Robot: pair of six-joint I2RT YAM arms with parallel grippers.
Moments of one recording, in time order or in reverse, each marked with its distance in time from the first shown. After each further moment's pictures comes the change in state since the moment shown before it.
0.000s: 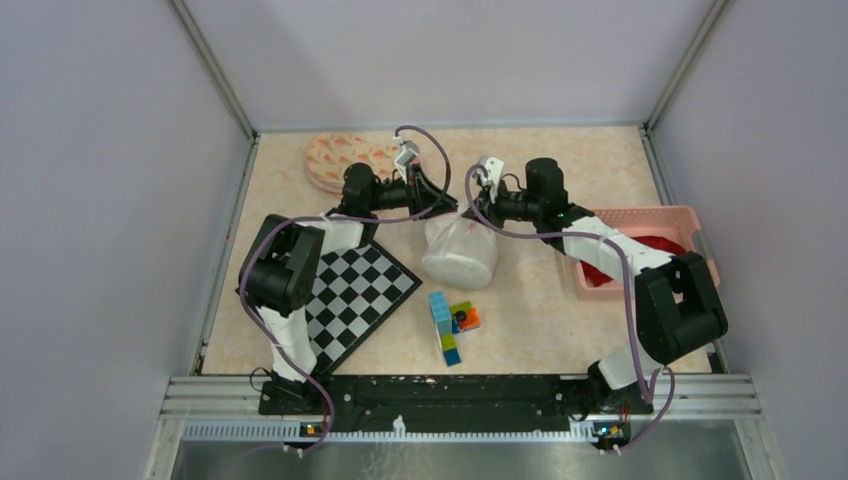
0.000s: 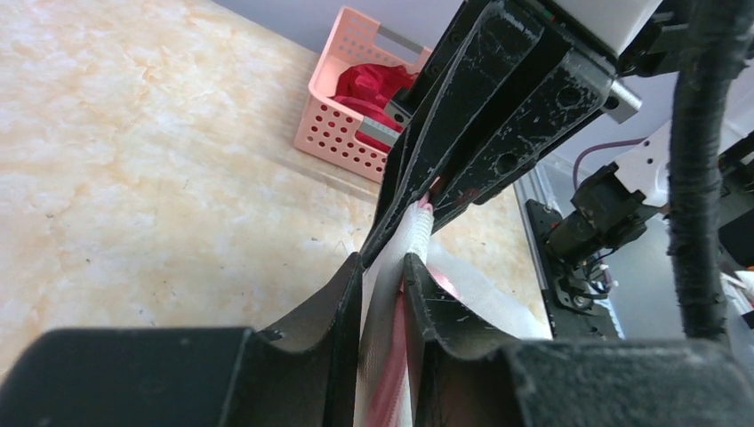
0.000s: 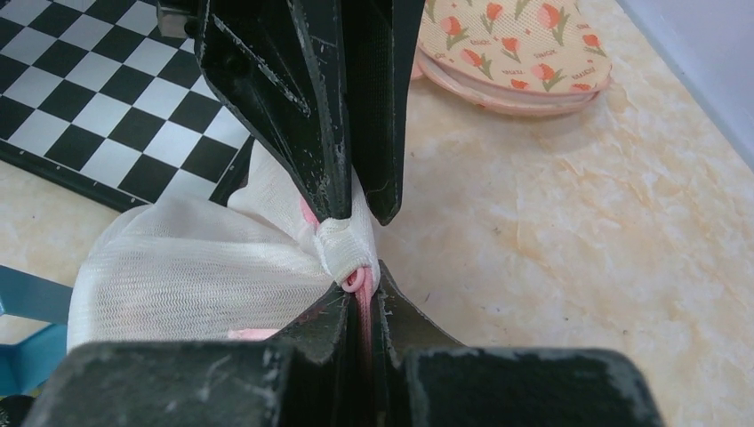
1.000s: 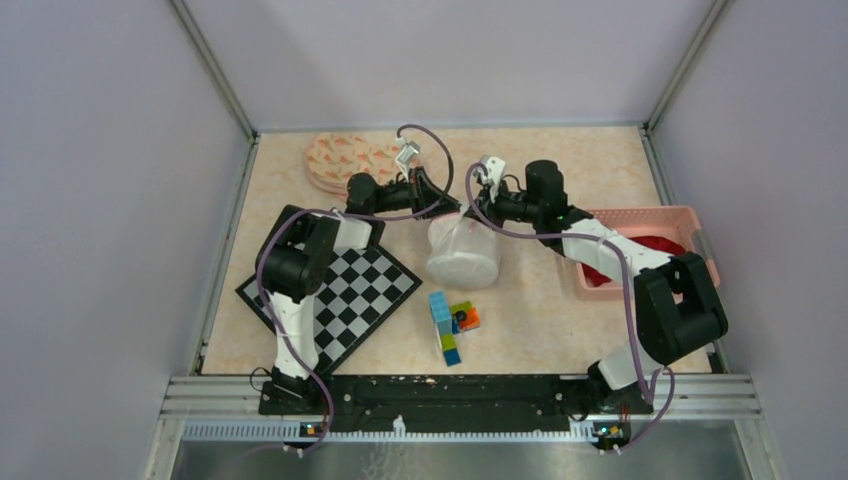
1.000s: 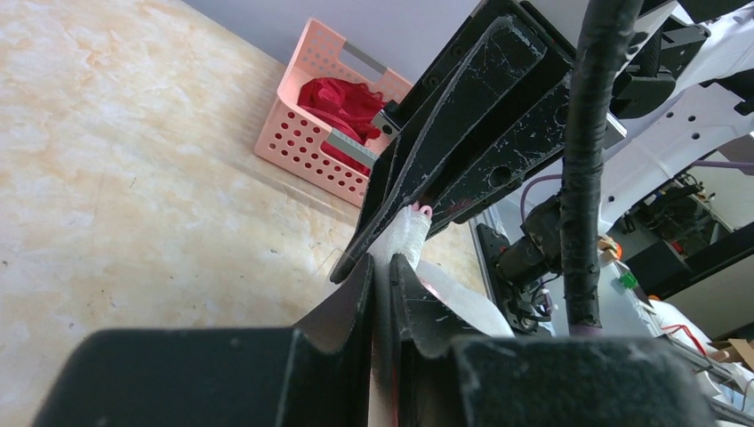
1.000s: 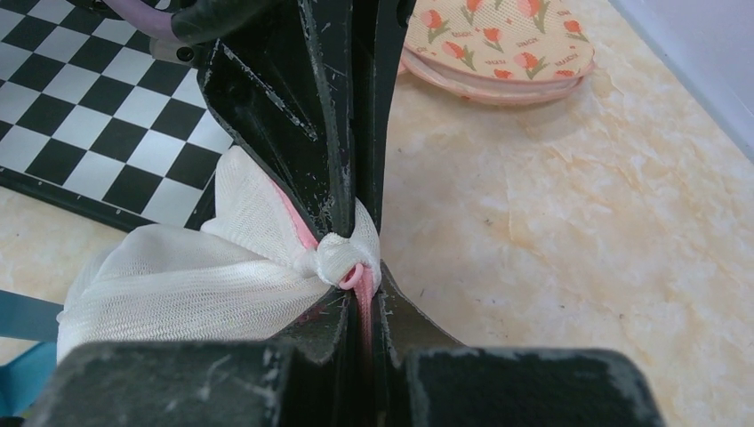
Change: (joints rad) left arm -0.016 0.128 0.029 0.274 -0.006 -0.302; right arm 0.010 0.000 -0.022 0.048 0.053 0.061
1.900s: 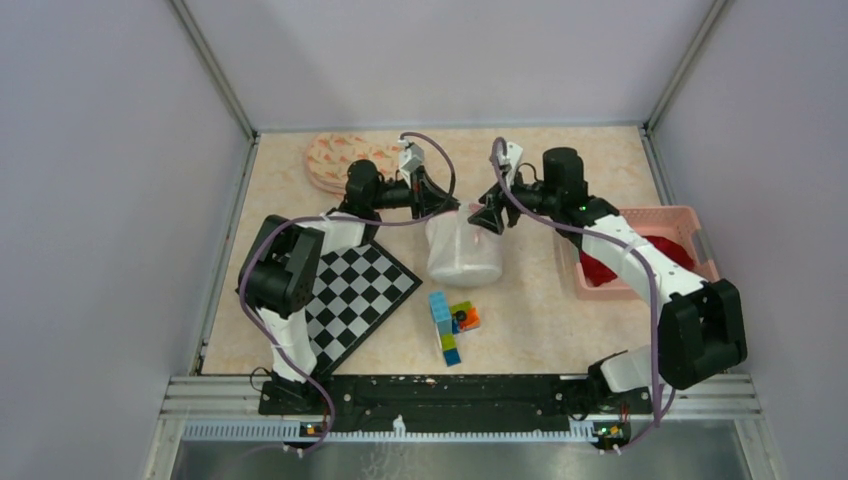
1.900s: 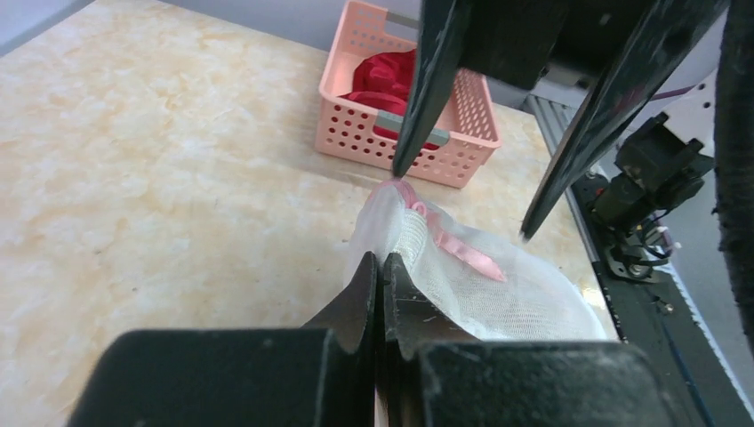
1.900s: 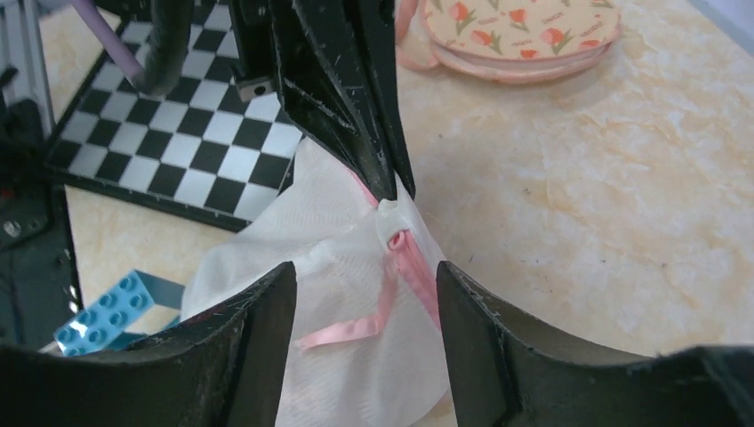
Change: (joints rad) left arm -0.003 -0.142 -0.008 -0.354 0.027 0.518; right arm -0.048 -0.125 0.086 -0.302 -0.045 0.069
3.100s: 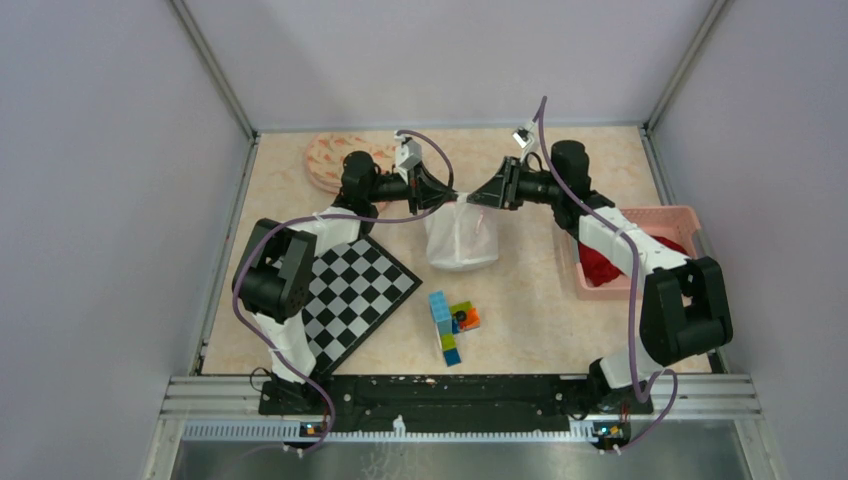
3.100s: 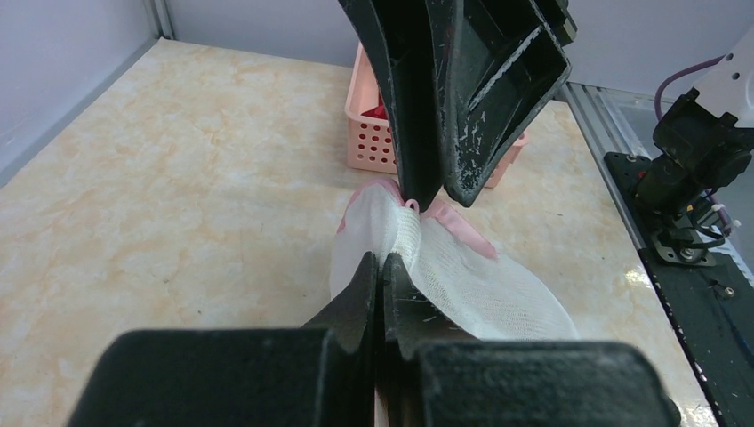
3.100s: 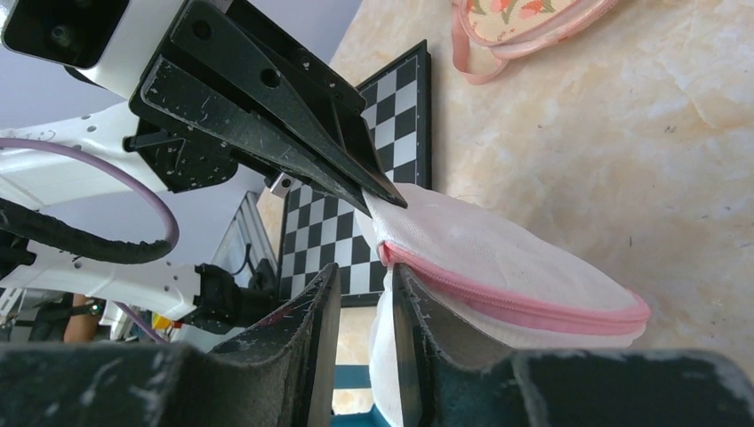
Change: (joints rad) left arm 0.016 -0.044 0.043 -0.105 0.010 0.174; right arm -0.090 0.105 0.003 0.250 -0.092 0.839
